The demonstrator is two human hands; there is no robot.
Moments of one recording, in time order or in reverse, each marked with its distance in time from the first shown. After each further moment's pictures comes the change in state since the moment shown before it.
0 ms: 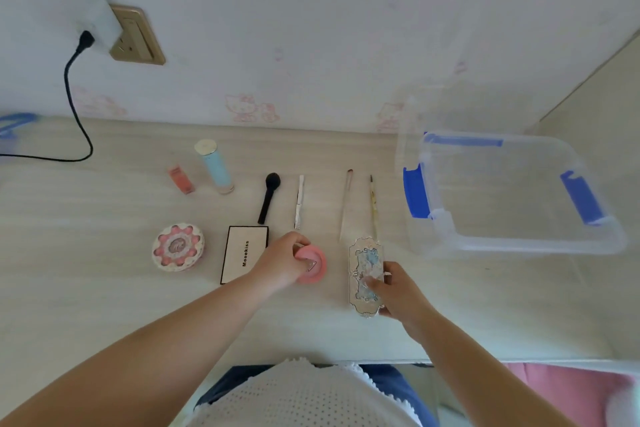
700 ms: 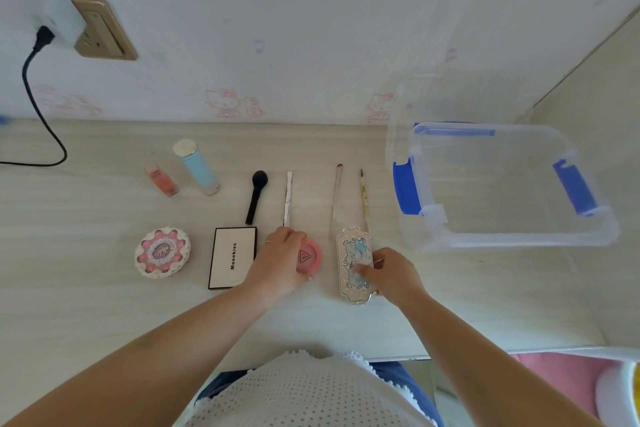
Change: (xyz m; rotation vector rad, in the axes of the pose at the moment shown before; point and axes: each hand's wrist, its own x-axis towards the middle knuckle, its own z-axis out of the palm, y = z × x) left_hand 0.008 -0.001 0.016 0.493 0.067 0.208; right_hand 0.032 -0.006 -0.010 -0.356 0.139 -0.073
